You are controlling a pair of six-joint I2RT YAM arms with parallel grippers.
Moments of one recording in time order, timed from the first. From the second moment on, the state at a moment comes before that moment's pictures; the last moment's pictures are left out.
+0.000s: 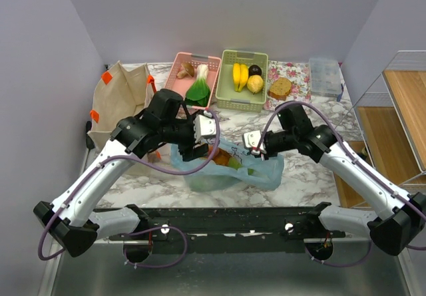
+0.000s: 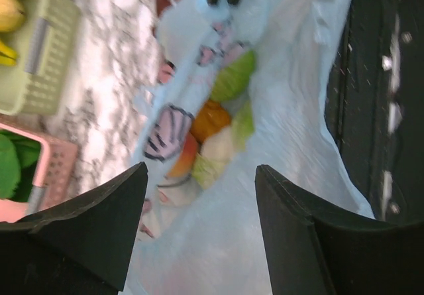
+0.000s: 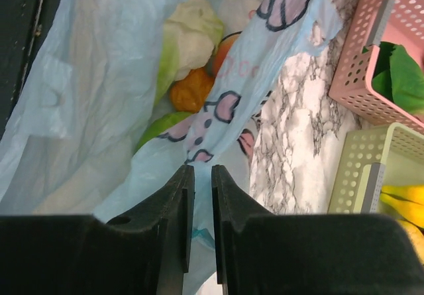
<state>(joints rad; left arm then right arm) -0.65 1.17 1.34 -0.86 0.56 0.63 0.61 1.17 1.08 -0.71 -0.66 -1.05</state>
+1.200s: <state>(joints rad) -0.54 1.00 0.70 -0.84 0.46 1.06 0.64 1.33 0.93 -0.65 -0.28 -1.02</state>
